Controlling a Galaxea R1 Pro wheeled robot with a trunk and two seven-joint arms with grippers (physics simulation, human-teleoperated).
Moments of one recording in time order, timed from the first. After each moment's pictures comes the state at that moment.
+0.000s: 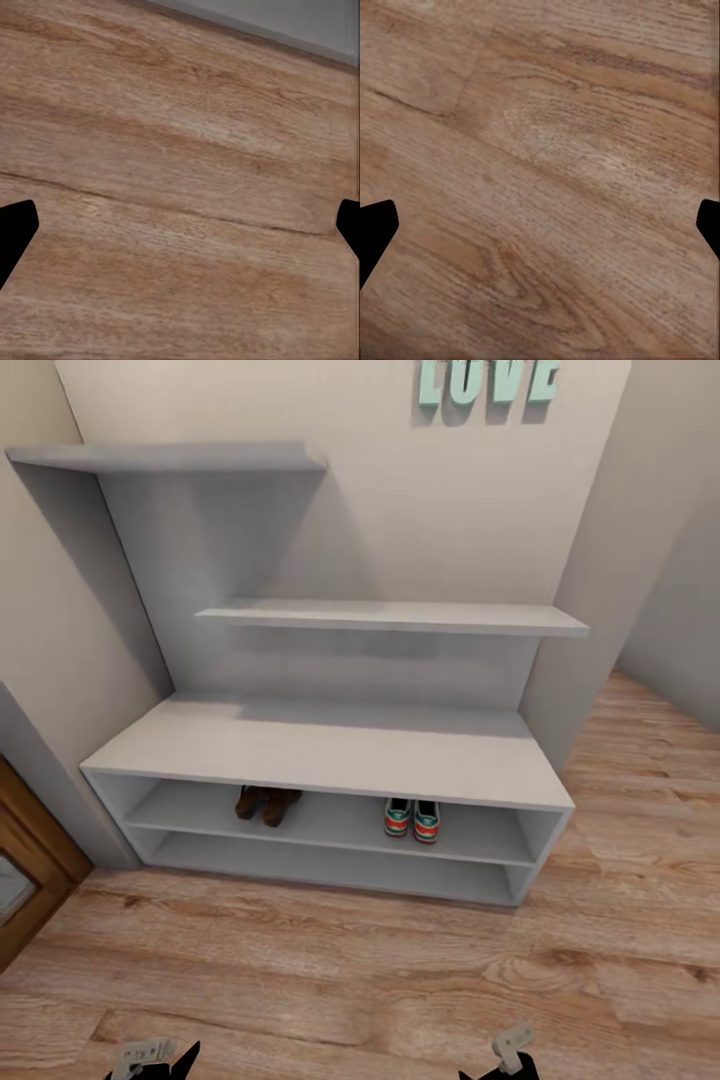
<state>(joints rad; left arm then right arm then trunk) -0.26 0.19 0.44 -0.36 -0.05 -0.30 -0.56 -0.44 -0.08 -0.22 -0.08 0.42 -0.29 0.31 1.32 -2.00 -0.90</state>
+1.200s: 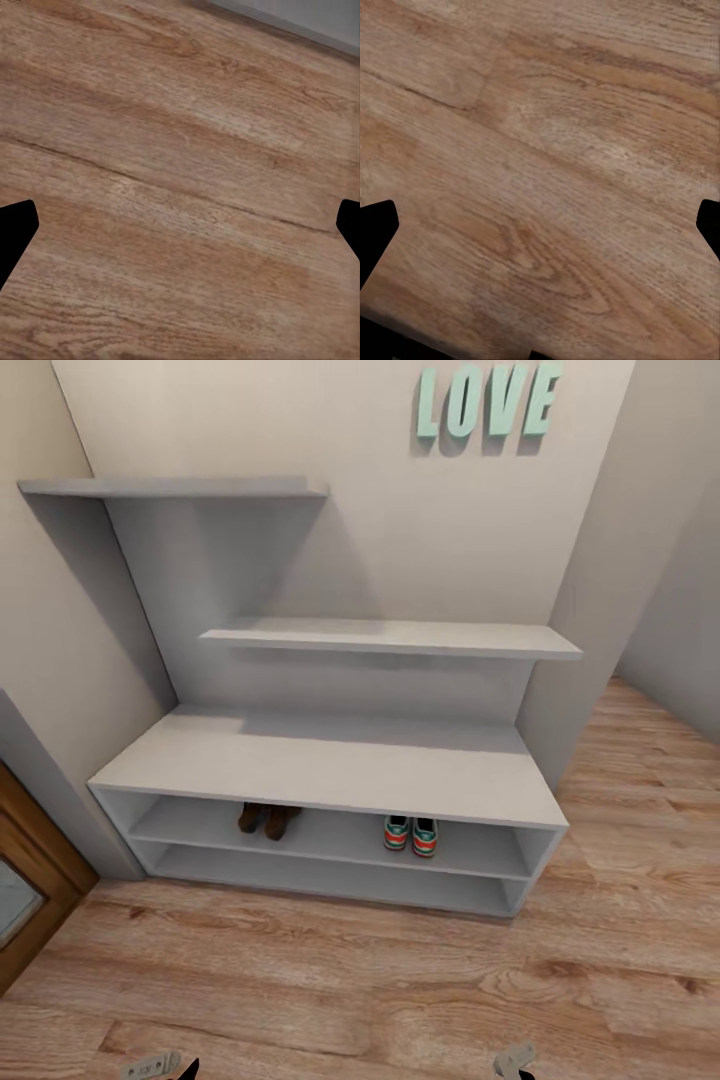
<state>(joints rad) -0.25 0.15 0.44 -0.30 -0.05 -0.31 -0.41 -0.41 -0.08 -0.22 -0.07 0.43 -0.29 0.31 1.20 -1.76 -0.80</state>
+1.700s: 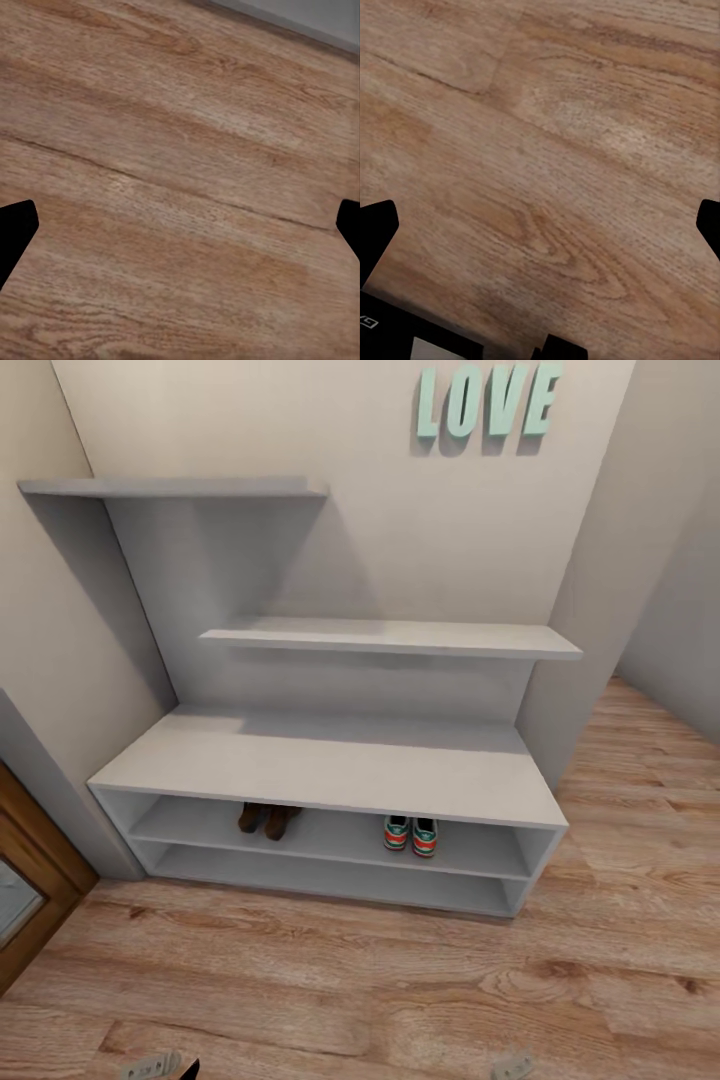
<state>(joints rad) -0.25 0.15 0.44 -0.30 -0.05 -0.31 -0.41 -0.41 -0.07 -0.22 -0.03 0.43 -0.29 0.31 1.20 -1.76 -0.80</state>
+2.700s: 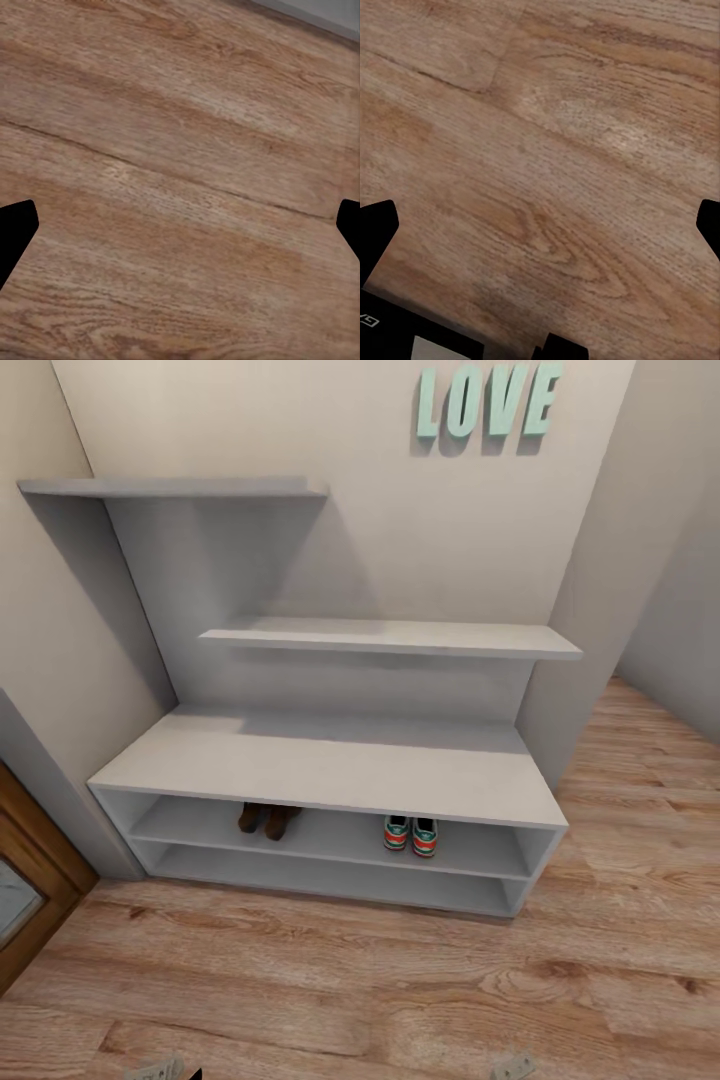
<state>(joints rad) -0.25 0.15 0.44 -0.27 -0.05 -0.31 -0.41 -0.41 -0.07 -0.22 -0.03 0.43 -0.29 0.31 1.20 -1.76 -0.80</state>
